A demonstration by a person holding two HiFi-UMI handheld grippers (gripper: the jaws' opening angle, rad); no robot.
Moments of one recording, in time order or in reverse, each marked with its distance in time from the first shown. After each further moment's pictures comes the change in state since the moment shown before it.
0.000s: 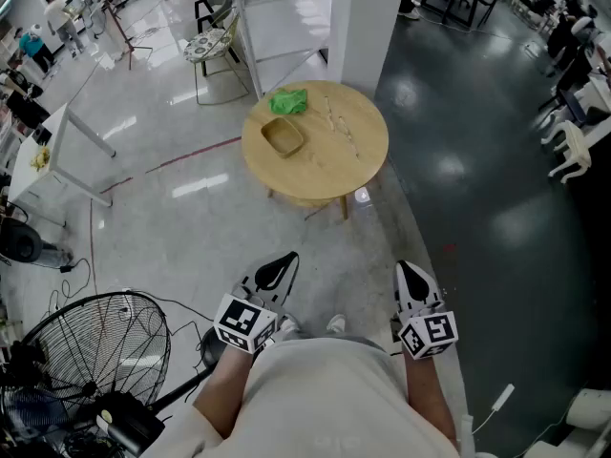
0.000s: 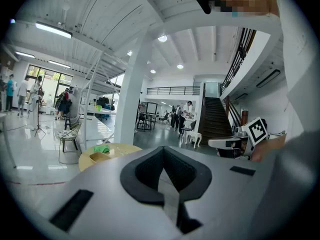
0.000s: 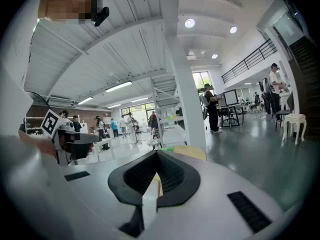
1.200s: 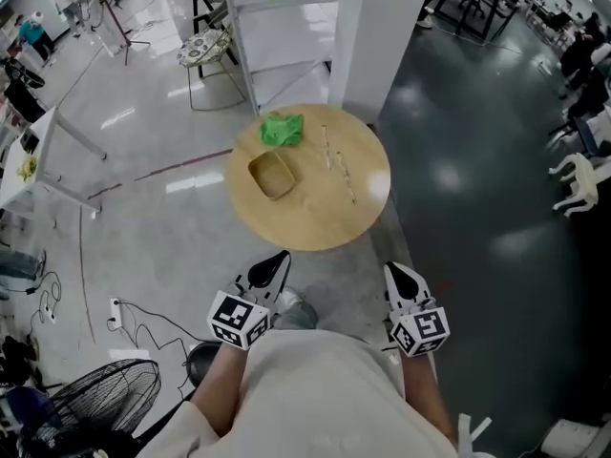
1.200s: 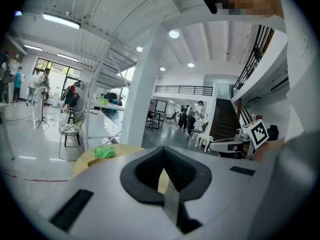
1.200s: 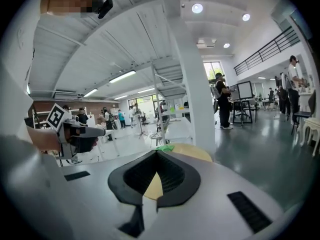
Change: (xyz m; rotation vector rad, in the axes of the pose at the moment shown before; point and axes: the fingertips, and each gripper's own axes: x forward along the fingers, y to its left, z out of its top) left arm 0.179 0.119 0.011 -0.094 0.025 0.078; right arm 0.189 -0.117 0.022 -0.054 0.119 0.117
